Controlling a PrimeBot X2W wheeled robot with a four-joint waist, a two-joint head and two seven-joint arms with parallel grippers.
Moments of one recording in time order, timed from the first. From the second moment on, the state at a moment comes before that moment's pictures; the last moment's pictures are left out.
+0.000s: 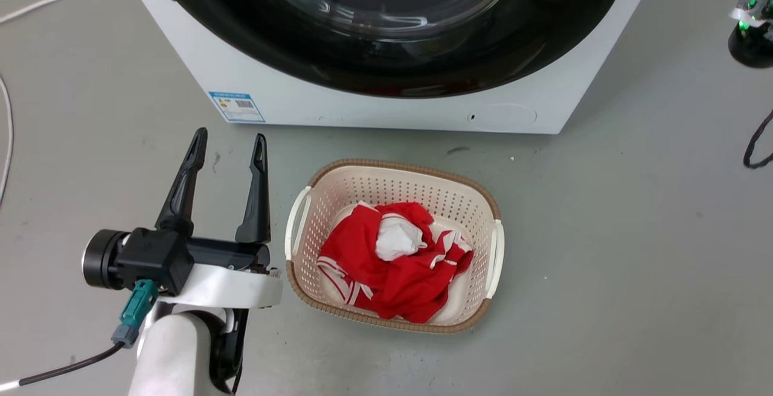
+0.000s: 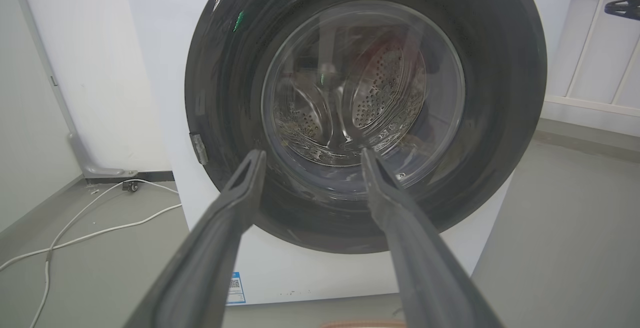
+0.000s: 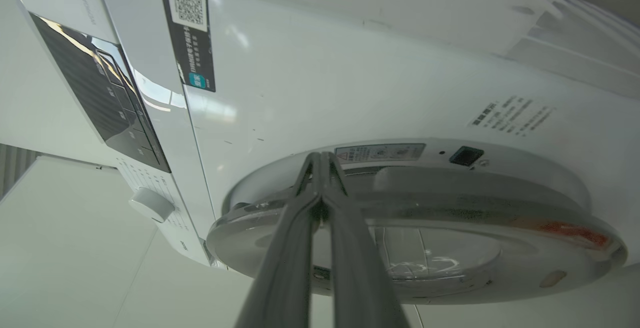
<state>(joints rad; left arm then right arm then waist) -0.22 0.06 -0.02 -0.02 -0.07 -0.11 -0.26 -1.21 -0.40 0.41 0.96 1.93 0.13 0.13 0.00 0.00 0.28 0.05</state>
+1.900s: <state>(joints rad) -0.16 0.05 -0.07 0.04 -0.10 -0.11 -0.26 -1.08 -0.28 0.61 0.90 1.92 0.13 0.78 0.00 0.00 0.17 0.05</state>
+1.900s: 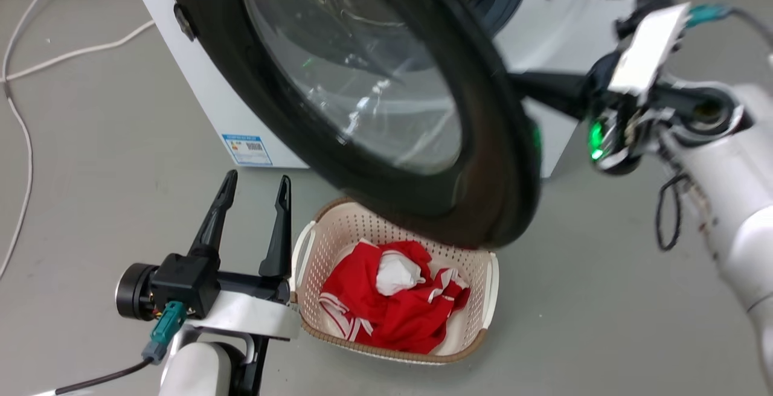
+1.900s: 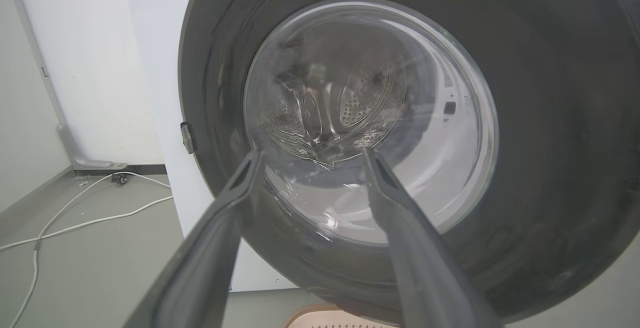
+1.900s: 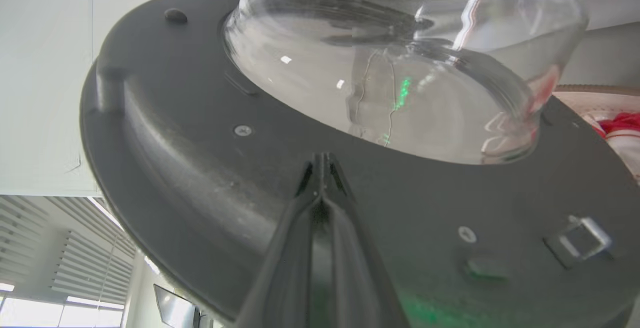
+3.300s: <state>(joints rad) -0.07 0.05 -0.05 0.06 -0.10 -0.10 -0.26 -0.24 -0.37 0.41 0.20 1.81 0.13 -0.12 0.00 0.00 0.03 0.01</state>
